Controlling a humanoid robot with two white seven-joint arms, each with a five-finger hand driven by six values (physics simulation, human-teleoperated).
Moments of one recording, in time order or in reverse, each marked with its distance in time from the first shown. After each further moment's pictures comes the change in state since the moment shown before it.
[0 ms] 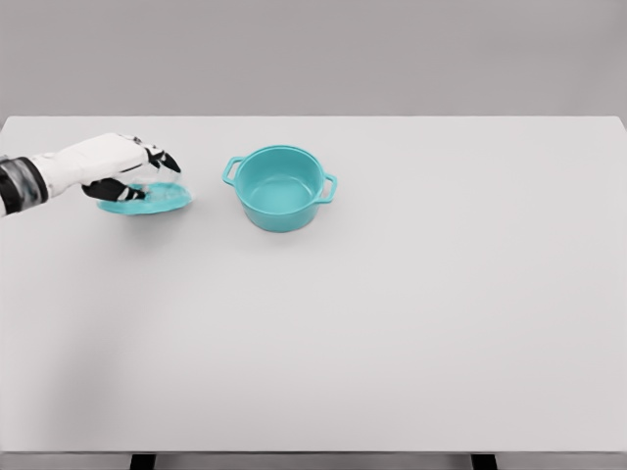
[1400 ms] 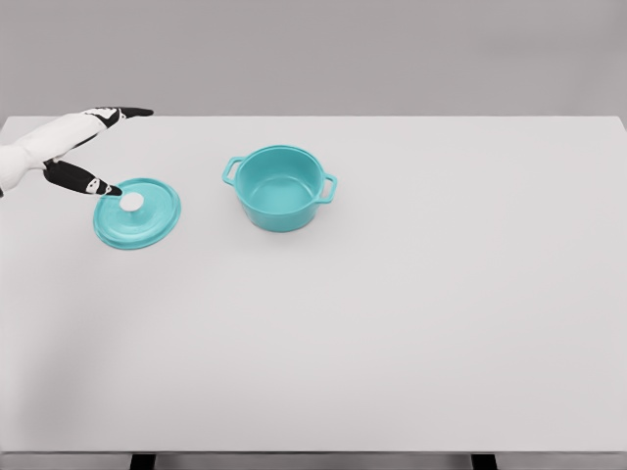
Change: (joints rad) left arm 0.029 0.051 0.066 0.058 0.376 -0.001 -0.001; right arm 0.000 0.000 0.000 0.000 0.000 0.000 0.000
